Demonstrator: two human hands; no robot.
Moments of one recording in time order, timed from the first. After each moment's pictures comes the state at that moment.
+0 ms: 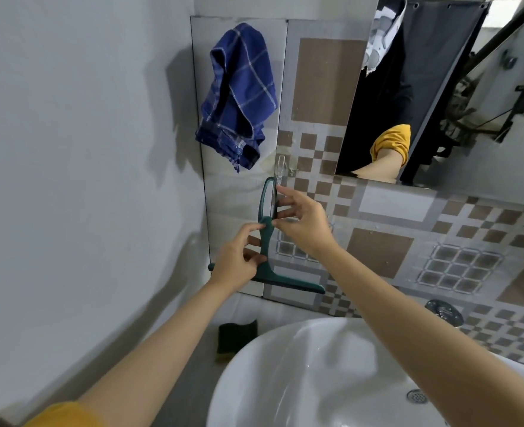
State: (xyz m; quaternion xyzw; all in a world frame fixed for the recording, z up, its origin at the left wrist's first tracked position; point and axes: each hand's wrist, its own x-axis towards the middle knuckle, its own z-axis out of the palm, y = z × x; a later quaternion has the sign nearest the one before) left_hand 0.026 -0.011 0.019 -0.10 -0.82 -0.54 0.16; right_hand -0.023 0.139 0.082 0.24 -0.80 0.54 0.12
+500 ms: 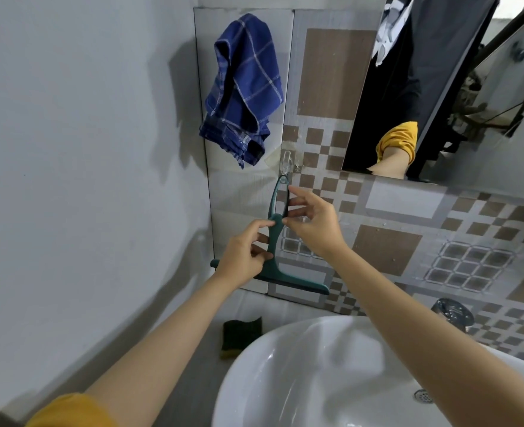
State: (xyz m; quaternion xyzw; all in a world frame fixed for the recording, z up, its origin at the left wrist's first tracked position) left_hand 0.019 -0.014 0.020 -0.14 -0.84 -0.51 0.15; right_hand -0.029 0.147 0.070 0.23 -0.79 0.55 0.13
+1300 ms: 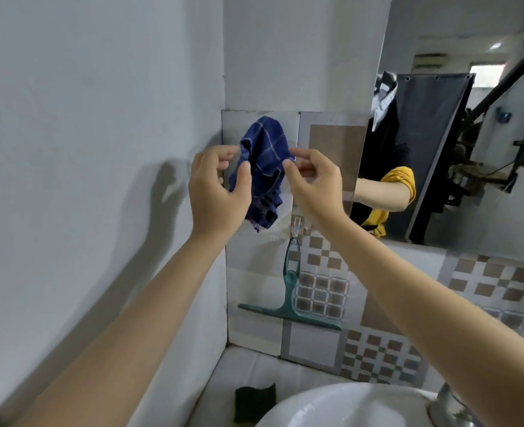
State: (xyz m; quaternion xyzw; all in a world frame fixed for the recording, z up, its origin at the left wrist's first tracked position) left_hand 0.042 -0.045 0.222 -0.09 -0.68 -0.44 0.58; right_hand -0.016 0.097 0.231 0.25 -0.70 0.59 0.31
